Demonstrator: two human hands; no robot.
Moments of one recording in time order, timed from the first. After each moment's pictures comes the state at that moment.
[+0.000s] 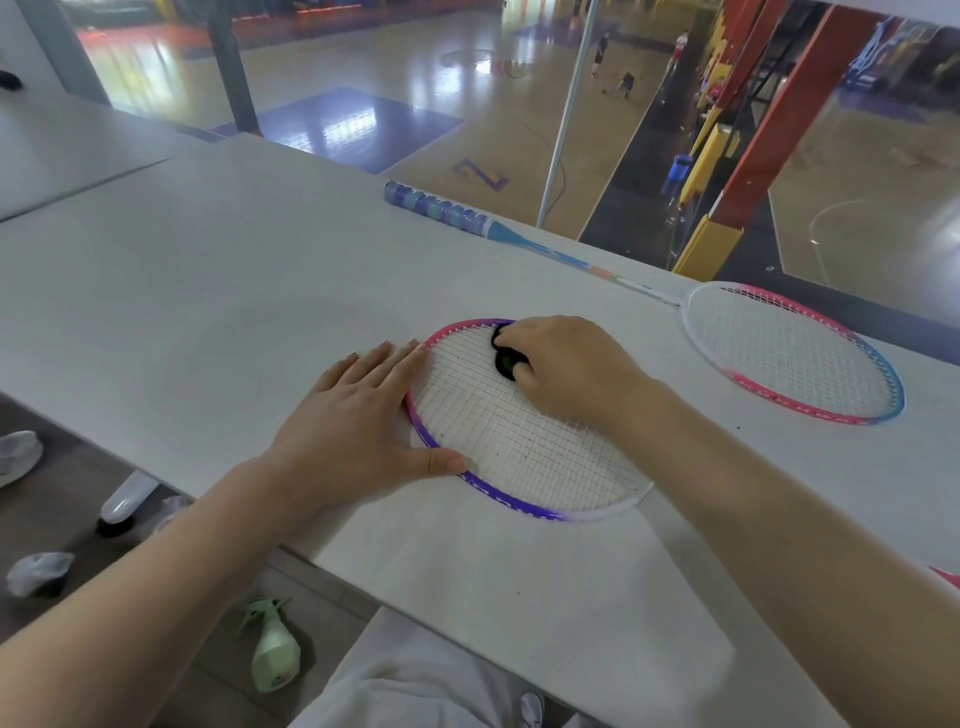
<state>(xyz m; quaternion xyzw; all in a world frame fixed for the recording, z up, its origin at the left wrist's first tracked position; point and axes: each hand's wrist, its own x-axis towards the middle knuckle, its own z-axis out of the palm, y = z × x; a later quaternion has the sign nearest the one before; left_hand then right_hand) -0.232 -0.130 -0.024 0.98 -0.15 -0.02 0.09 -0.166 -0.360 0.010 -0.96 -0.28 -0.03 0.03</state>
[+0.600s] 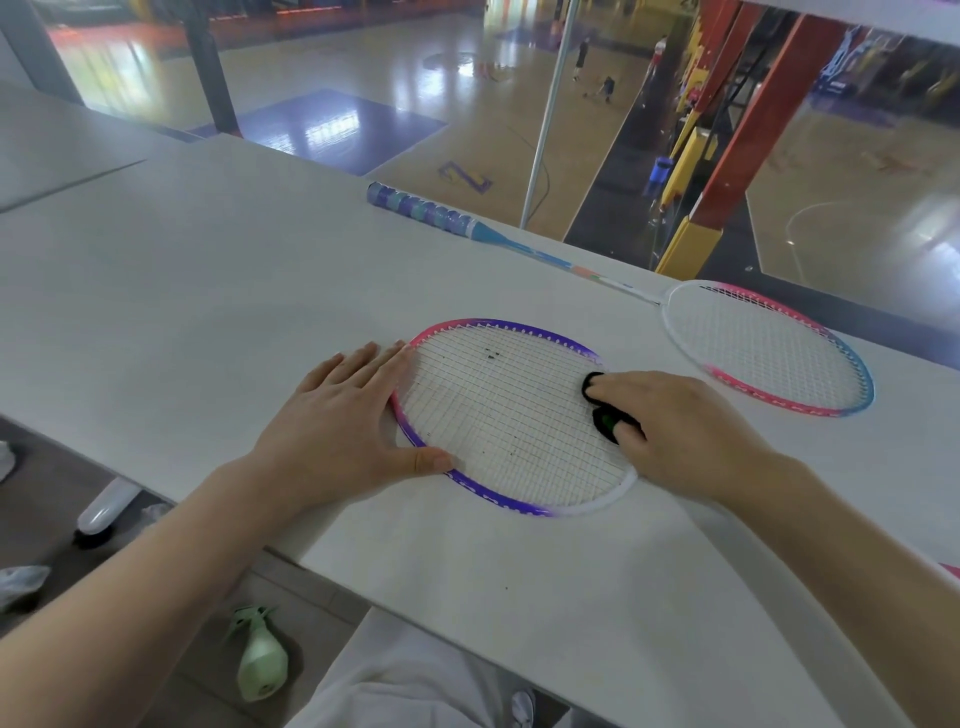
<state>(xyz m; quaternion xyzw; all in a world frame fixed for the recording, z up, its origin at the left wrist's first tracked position) -0.232 -0.131 -0.024 0.98 -0.15 -0.02 0.09 -0.240 -0.445 0.018 -0.98 -0.21 -0.04 0.02</state>
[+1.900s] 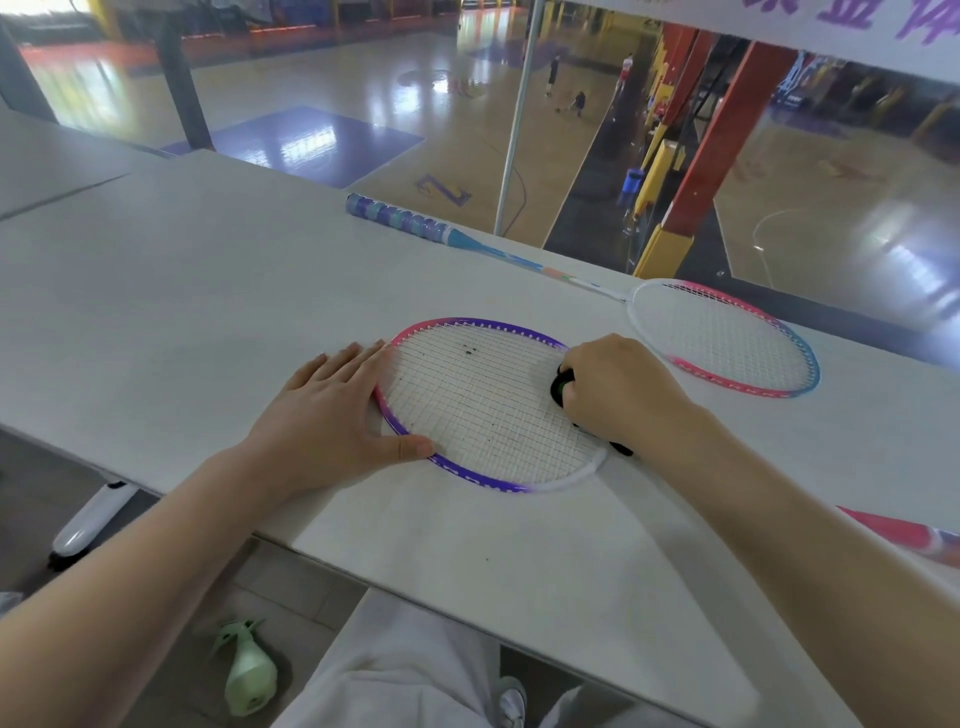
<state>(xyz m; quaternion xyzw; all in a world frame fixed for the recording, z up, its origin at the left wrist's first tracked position) -0.230 -0.130 -0.026 0.98 -0.14 -0.03 0.10 -0.222 -0.407 0.031 -1.00 -0.08 -0.02 -0.04</state>
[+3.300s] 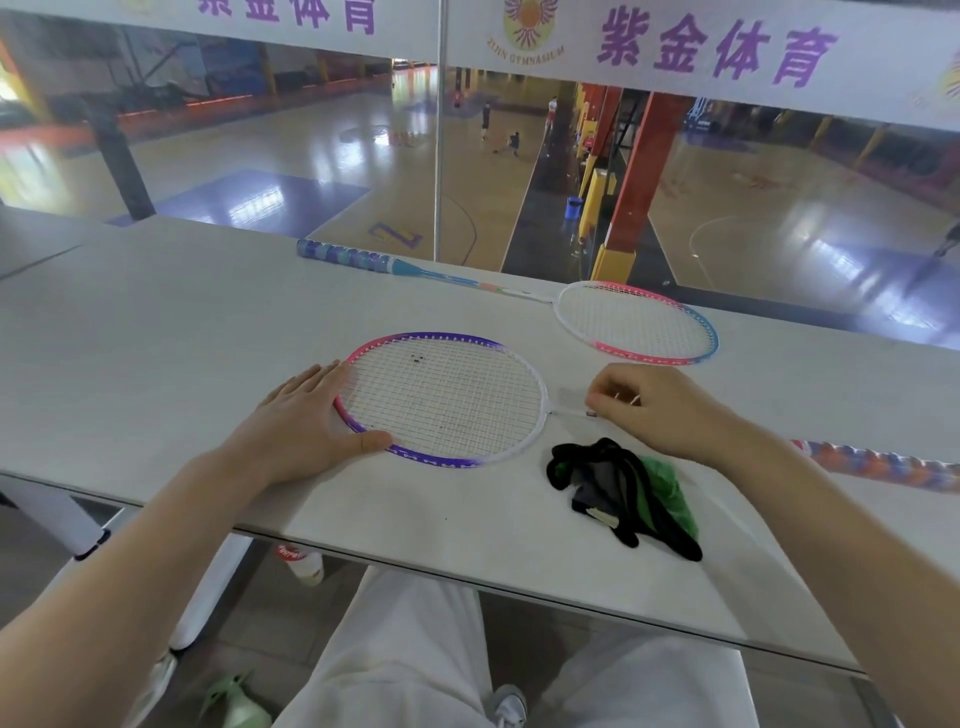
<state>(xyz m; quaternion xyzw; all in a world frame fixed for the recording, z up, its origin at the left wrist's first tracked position) -0.238 -0.134 -0.018 0.98 -0.15 -0.06 0.12 -0.315 -0.500 0.039 -0.97 -0.02 0.00 0.23</state>
